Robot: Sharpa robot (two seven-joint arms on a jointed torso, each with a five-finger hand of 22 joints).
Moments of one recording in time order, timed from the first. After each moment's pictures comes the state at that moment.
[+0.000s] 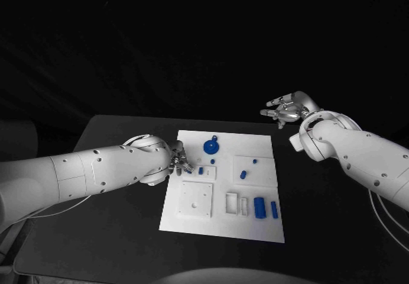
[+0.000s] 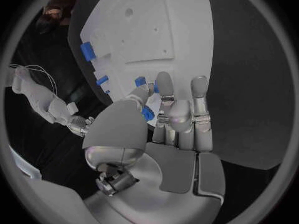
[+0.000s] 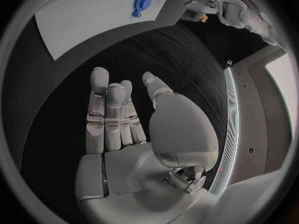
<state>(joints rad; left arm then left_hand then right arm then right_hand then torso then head) 1.26 -0.63 -0.23 1.32 -1.10 -0.12 -0.52 1.16 -0.06 0.27 -0.04 0.54 1.21 0.05 0.07 0.93 1.48 -0.06 0.55 0.29 1.42 -0.12 1.27 0.83 0.04 1.27 -0.12 0.51 1.31 1.03 -0.65 0.35 1.16 -1.13 -0.39 -0.15 1.27 -0.15 0.19 0.01 0.24 0.98 0.12 0.06 0.06 1.14 0.01 0.82 0.57 1.38 -0.06 0.87 0.87 0.11 1.46 -0.08 0.22 1.23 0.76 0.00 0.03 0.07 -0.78</state>
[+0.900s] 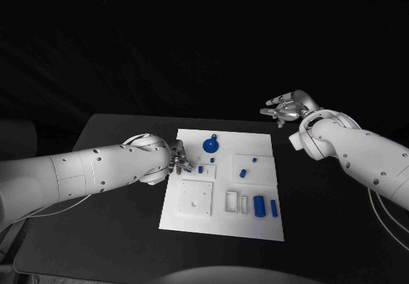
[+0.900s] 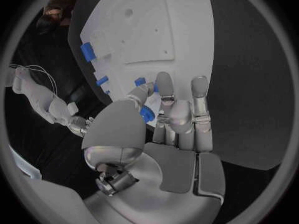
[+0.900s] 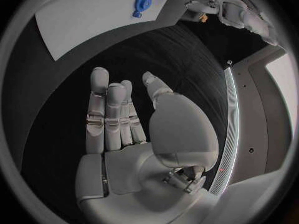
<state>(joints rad) 1.26 -0.63 -0.23 1.32 -1.10 -0.12 -0.52 1.13 -0.07 0.31 -0.06 0.52 1.22 0.06 0.07 0.95 1.48 -0.06 0.56 0.30 1.42 -0.12 1.28 0.84 0.04 1.27 -0.12 0.51 1.31 1.03 -0.64 0.35 1.15 -1.13 -0.39 -0.15 1.27 -0.15 0.19 0.01 0.24 0.98 0.12 0.06 0.06 1.14 0.01 0.82 0.57 1.38 -0.06 0.87 0.87 0.11 1.46 -0.08 0.22 1.22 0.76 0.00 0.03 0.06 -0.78</state>
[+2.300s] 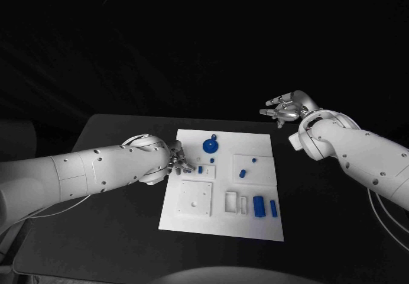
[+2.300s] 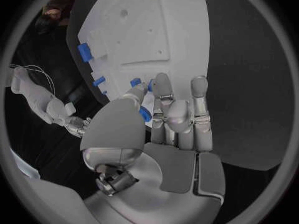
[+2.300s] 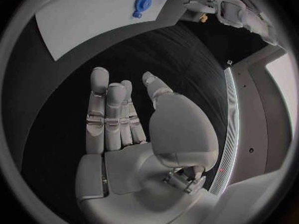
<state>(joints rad) 1.26 -0.62 -0.23 1.29 -1.10 -0.11 -0.52 1.14 -0.12 0.23 0.12 0.30 1.34 -0.05 0.07 0.94 1.46 -0.08 0.56 0.31 1.42 -0.12 1.28 0.83 0.04 1.27 -0.12 0.50 1.31 1.03 -0.64 0.35 1.15 -1.13 -0.39 -0.14 1.27 -0.15 0.19 0.01 0.25 0.97 0.12 0.06 0.06 1.14 0.01 0.82 0.56 1.38 -0.06 0.87 0.87 0.11 1.46 -0.08 0.22 1.22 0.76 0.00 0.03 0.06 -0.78</state>
